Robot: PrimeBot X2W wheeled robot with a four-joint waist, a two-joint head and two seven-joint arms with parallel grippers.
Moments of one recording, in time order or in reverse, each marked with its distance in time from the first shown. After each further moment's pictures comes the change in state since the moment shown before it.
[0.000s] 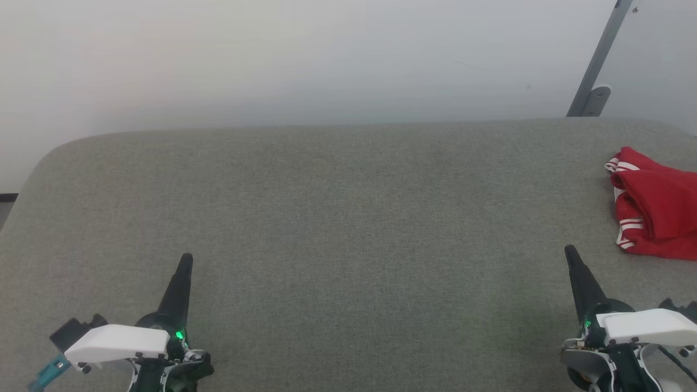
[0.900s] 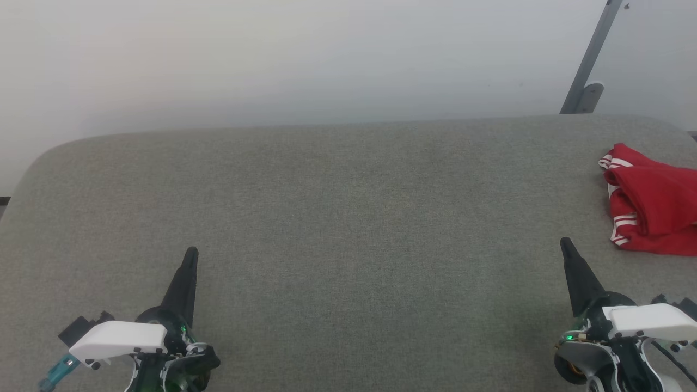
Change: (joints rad) left arm -0.017 -0.024 0.012 0.003 -0.105 0.000 0.036; right arm -0.020 0.000 0.007 0.005 0.143 0.000 0.035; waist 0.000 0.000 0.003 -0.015
